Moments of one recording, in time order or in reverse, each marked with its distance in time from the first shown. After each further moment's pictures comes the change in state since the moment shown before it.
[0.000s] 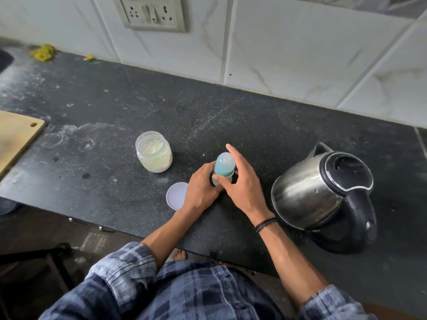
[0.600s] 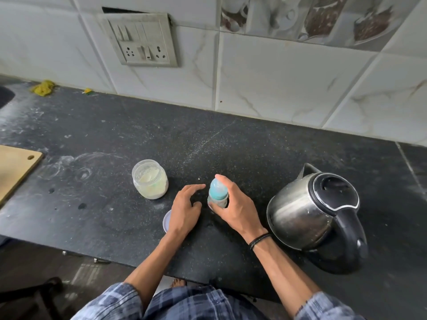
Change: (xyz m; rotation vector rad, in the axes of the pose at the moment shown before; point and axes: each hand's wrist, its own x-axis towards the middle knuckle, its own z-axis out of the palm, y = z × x) left_hand 0.002 -0.017 -0.024 -0.037 0.057 -0.095; right_hand 0.004 0.017 0.009 -0.166 0.047 -0.169
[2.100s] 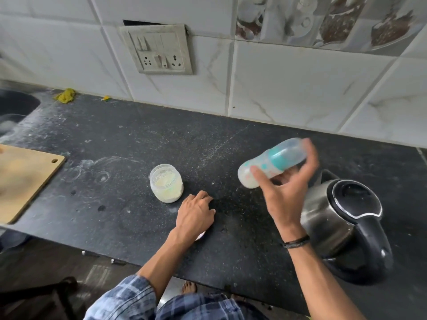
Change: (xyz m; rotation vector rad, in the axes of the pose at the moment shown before) left_hand 0.011 -0.005 -0.017 0.724 -0.232 0.109; right_hand 0.033 -0.071 -0.078 0.608 0.529 0.144
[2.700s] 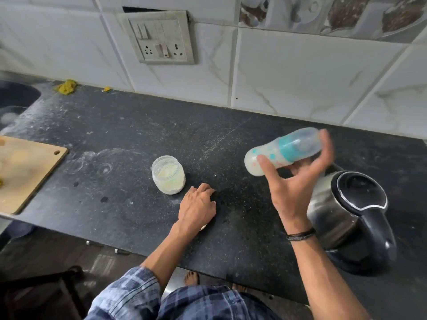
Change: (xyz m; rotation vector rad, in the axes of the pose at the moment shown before) left_hand -0.004 0.001 0.005 -0.042 0.053 -0.015; right_hand 0.001 0.000 -0.003 -0.082 0.063 -0.112
